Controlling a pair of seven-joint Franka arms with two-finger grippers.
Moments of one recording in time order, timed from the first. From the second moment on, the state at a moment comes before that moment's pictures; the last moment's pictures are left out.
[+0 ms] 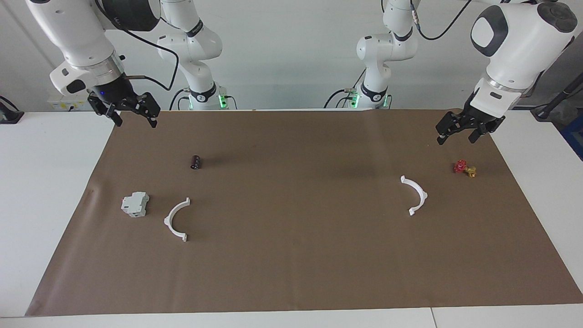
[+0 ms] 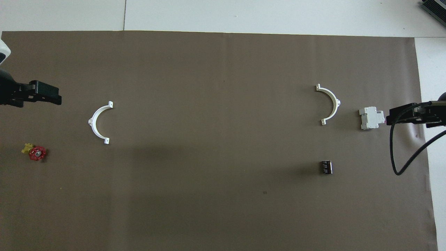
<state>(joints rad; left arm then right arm) -0.01 0.06 -0.01 -1.58 -0.03 1.66 -0.02 0.12 -0.06 -0.16 -1.66 -0.01 1.59 0.05</state>
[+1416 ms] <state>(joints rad) -0.01 0.06 -0.01 -1.58 -0.03 1.66 -0.02 0.07 0.32 -0.16 -1.85 0.28 2.30 -0.43</state>
